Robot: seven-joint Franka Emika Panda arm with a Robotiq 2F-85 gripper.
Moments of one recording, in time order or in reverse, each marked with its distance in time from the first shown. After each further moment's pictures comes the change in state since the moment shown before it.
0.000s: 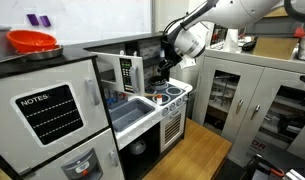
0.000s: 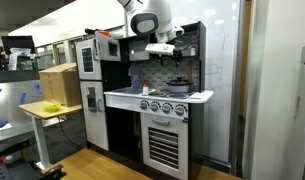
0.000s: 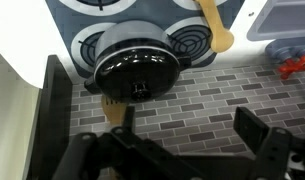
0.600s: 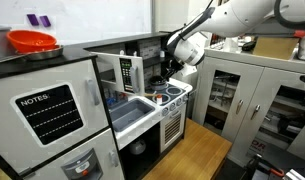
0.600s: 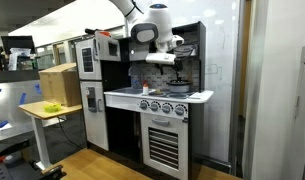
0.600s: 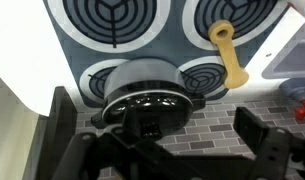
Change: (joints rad) arm 0.000 0.054 -0.001 -0.027 -0.003 0.036 -0.070
